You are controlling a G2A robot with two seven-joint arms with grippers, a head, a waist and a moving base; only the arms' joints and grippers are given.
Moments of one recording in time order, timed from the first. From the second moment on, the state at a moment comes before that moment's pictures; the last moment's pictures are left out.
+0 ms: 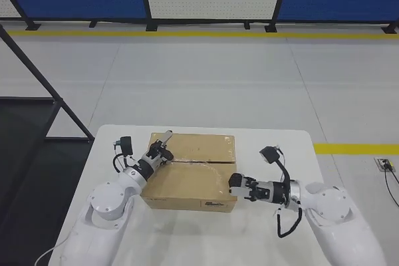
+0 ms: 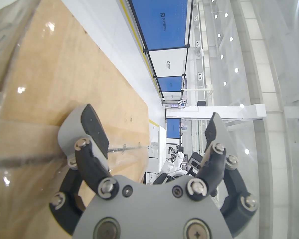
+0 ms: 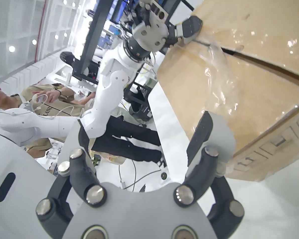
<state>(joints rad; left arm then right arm) 0.93 -1.28 -1.34 -1.51 -0.13 0.15 -0.40 -0.90 -1.16 1.28 -1.49 0.19 -0.47 1.07</state>
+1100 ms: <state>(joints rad) 0.90 -1.28 -1.32 -1.48 -0.15 0.15 -0.40 -1.07 -1.16 1.22 -1.88 -0.89 -0.33 0.58</state>
